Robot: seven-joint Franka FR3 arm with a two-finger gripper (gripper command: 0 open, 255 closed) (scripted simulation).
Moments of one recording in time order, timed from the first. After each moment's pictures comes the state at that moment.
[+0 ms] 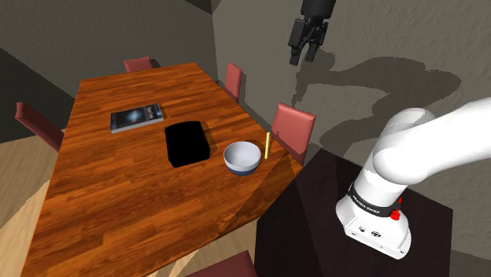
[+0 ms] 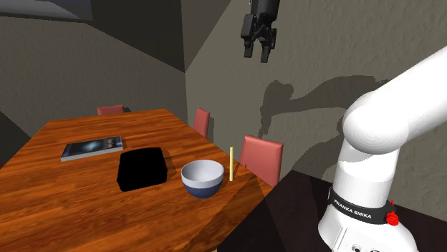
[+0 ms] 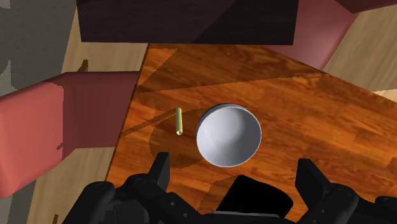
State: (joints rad) arm 0.00 -0.81 -0.07 -2.32 0.09 1.56 -0.04
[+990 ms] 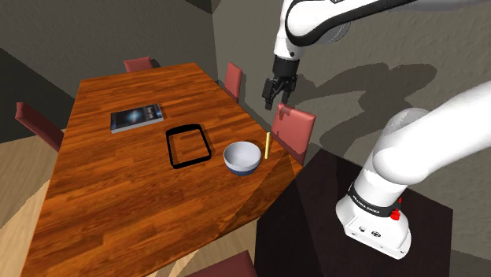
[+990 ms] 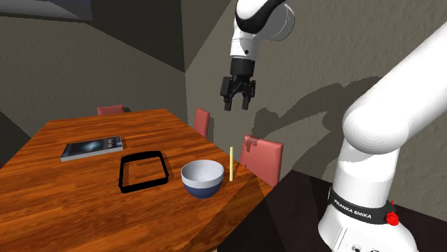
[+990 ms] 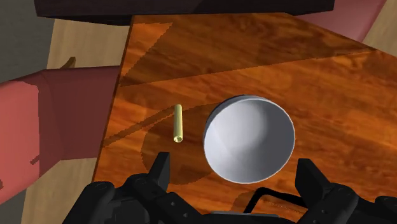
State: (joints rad) arm 0.00 -0.61 -0.05 -2.60 0.11 2.03 -0.03
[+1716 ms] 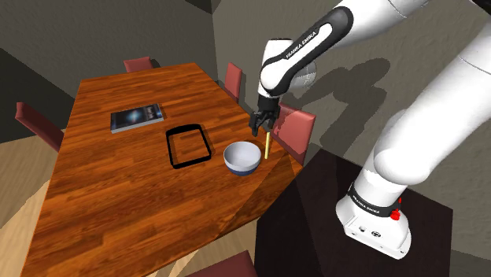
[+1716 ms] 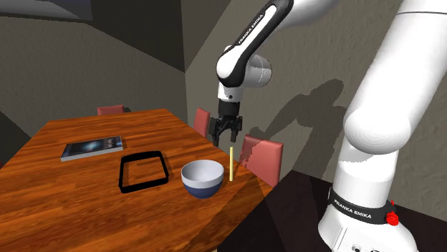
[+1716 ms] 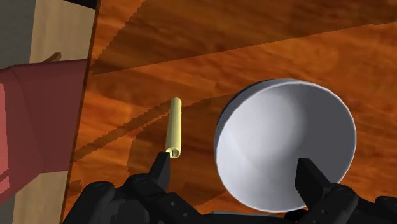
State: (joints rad) arm 0.03 -0.23 -0.05 -2.66 0.17 2.47 -0.06
